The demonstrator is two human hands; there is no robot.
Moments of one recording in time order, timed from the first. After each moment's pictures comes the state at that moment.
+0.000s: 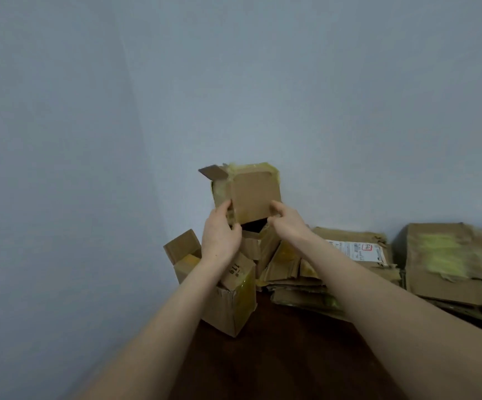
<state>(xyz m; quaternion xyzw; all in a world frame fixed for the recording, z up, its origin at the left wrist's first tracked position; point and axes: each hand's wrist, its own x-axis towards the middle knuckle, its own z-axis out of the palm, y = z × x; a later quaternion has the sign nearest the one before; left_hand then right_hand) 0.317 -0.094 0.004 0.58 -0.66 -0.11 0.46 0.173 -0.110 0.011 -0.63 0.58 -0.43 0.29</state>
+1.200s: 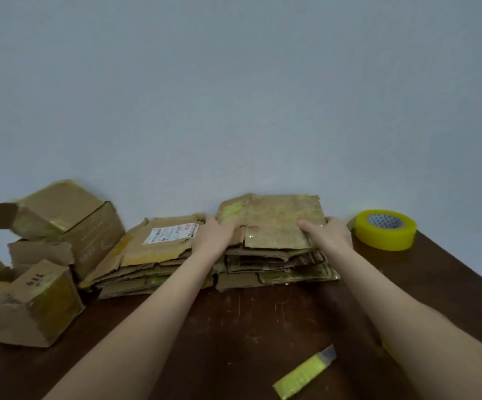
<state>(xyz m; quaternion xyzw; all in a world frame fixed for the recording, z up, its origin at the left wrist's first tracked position) 0.018 0.006 -0.028 0.54 -0.73 -0.30 0.29 -0.161 0.134 -0.032 -0.26 0.81 -0.50 0.17</state>
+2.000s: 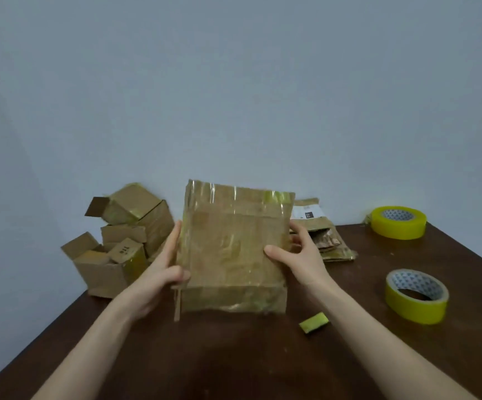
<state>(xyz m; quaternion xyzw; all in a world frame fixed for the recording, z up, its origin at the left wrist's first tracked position) 0.247 0.134 -0.011 0.27 -0.75 -0.52 0.31 -0.010 0.220 -0.046 -0.43 0.51 -0.67 0.33</state>
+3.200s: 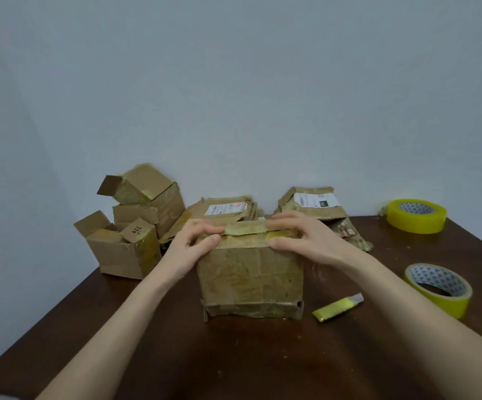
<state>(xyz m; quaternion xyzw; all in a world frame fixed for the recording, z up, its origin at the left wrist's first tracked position) 0.235 0.110 -0.025 0.32 -0.81 -0.32 0.37 -0.014 0.218 -0.004 -0.69 0.61 -0.34 0.17</state>
